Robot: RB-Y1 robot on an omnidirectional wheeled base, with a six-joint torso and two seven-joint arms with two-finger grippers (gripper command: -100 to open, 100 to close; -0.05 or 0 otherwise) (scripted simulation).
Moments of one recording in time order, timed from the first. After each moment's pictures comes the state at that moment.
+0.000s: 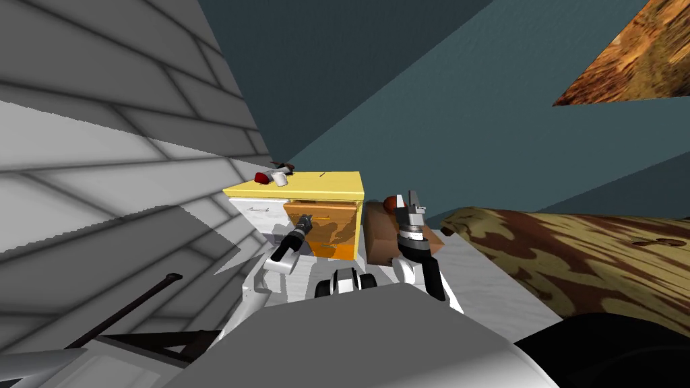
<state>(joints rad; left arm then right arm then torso) 0.10 0.37 -0.21 -1.97 -0.02 0.36 0.38 0.49 0.01 0.02 -2.30 -0.09 -0.54 0.07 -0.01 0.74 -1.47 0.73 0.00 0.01</state>
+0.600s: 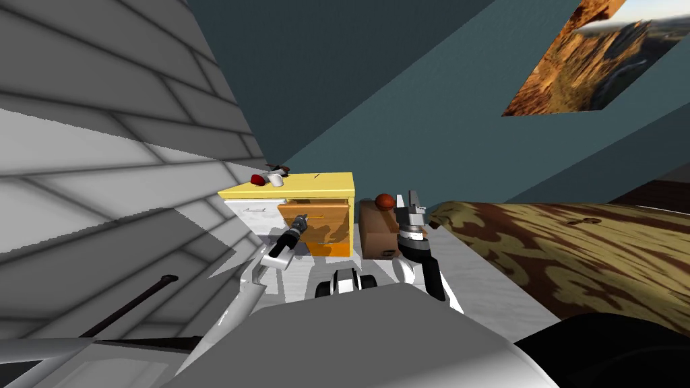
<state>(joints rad) 0.04 0.45 -0.18 -1.82 -0.01 0.29 0.48 0.49 0.01 0.02 -2.30 -0.09 -0.54 0.07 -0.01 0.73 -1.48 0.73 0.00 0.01</state>
